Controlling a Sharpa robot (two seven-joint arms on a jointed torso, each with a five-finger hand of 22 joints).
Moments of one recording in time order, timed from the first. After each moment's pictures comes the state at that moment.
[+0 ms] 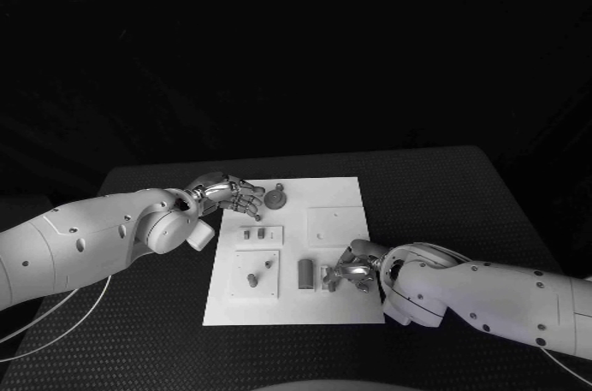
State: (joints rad) left arm 1.21 -0.81 -0.16 1.27 -0.33 -0.07 0.13; left_hand 0.91 -0.09 0.48 -0.23 0.06 0.72 0.19 0.32 0.46 1.03 0.17 0.10 0.17 0.86 0.16 0.28 0.65 0.05 0.85 0.06 0.07 0.85; right arm 1.10 -0.72 -0.22 1.59 -0.98 -0.30 -0.46; right_hand 0.89 -0.03 0.61 -0.29 0.19 1.09 0.06 0.27 0.67 1.30 -0.04 1.19 1.29 1.28 -0.12 1.55 1.05 0.25 1.11 -0.02 0.95 1.31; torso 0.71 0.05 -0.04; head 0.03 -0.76
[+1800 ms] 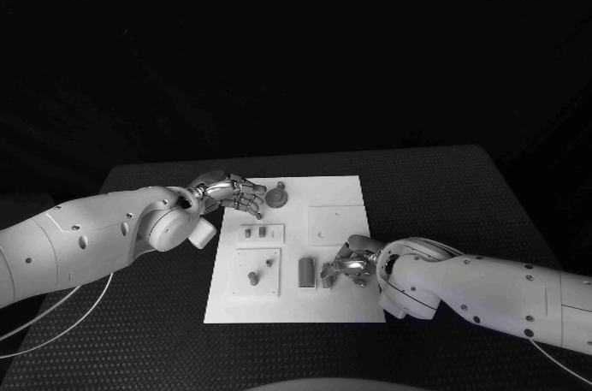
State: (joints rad) left arm 1.21 -0.81 -0.16 1.27 -0.33 -0.07 0.13; left_hand 0.91 -0.09 0.48 -0.23 0.06 0.72 0.19 0.32 0.46 1.03 0.17 0.10 0.17 0.86 0.16 0.27 0.65 0.05 0.85 0.06 0.07 0.85; right arm 1.11 -0.68 -0.22 1.54 -0.96 -0.28 -0.45; right_hand 0.88 -0.03 0.61 -0.27 0.19 1.10 0.06 0.27 0.66 1.30 -0.04 1.19 1.28 1.27 -0.13 1.55 1.03 0.25 1.10 -0.02 0.95 1.31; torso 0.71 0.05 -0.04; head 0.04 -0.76
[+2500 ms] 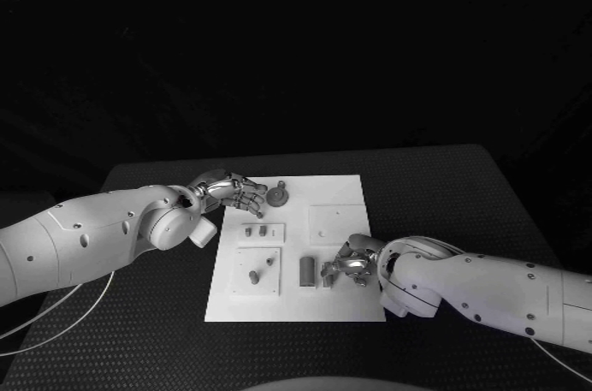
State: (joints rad) left arm 1.21 -0.81 -0.16 1.27 -0.33 -0.07 0.13; left_hand 0.91 -0.09 0.48 -0.23 0.06 0.72 0.19 0.32 0.46 1.03 0.17 0.10 0.17 0.86 0.16 0.27 0.65 0.05 0.85 0.06 0.07 0.85; right arm 1.11 -0.68 -0.22 1.54 -0.96 -0.27 -0.45; right_hand 0.85 -0.11 0.62 -0.21 0.19 1.09 0.07 0.27 0.66 1.28 -0.03 1.17 1.27 1.26 -0.13 1.54 1.00 0.25 1.10 -0.02 0.94 1.31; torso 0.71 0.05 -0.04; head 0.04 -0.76
